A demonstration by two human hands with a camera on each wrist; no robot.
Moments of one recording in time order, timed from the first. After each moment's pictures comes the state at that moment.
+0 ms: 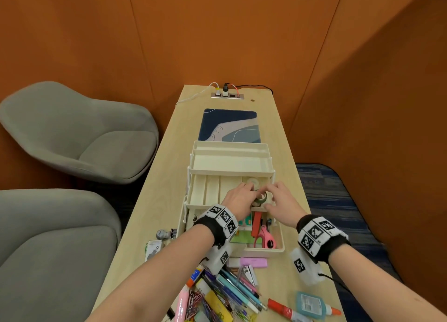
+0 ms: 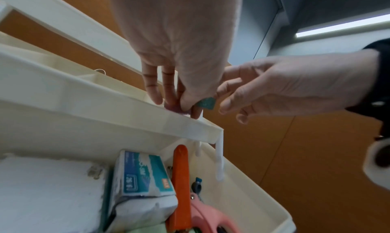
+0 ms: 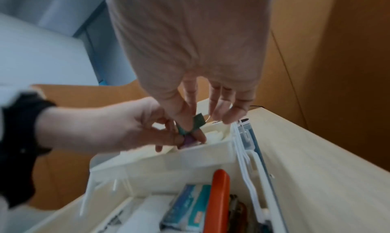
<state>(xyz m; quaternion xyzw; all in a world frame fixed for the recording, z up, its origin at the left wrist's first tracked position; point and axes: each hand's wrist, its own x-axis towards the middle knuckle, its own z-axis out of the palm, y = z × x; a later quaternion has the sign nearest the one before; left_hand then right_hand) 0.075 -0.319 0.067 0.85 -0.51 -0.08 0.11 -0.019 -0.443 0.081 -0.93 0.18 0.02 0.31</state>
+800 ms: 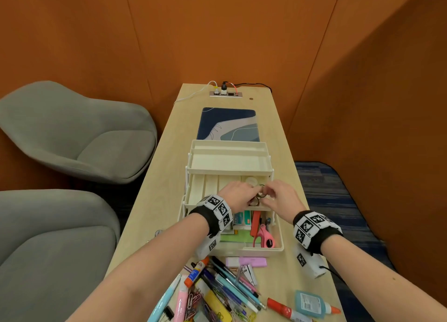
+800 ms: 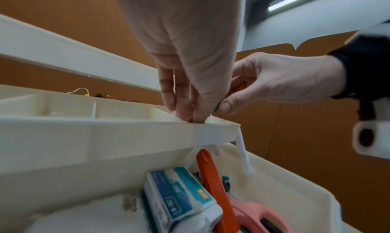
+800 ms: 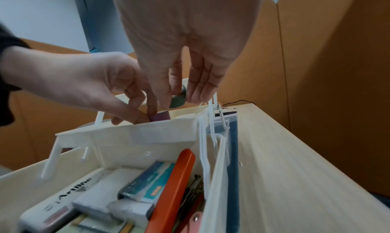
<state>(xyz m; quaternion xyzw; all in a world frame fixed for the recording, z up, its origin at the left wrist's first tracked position) 0.091 -0.323 0.086 0.80 -0.60 -0.07 -0.01 -0.015 -0.455 0.074 -0.96 0.15 -0.06 0.24</state>
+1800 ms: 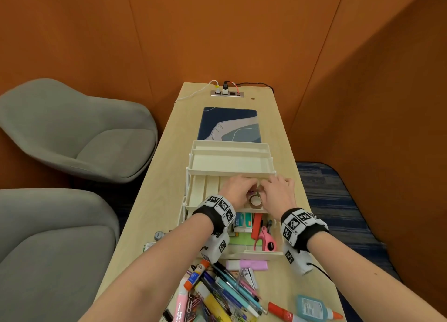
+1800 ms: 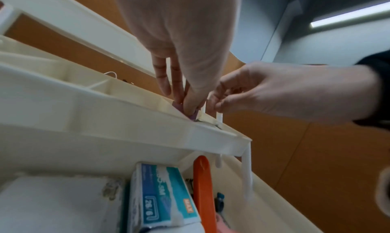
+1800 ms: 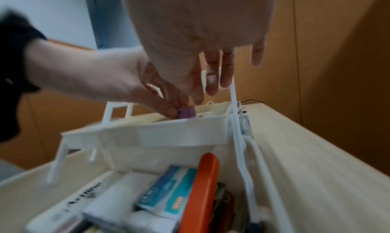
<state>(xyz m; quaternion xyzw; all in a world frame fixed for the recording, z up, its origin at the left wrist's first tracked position) 0.105 -0.330 0.070 0.85 -0.50 -0.06 0.15 0.012 -0.439 0.069 -0.98 0.18 -0.05 0.00</state>
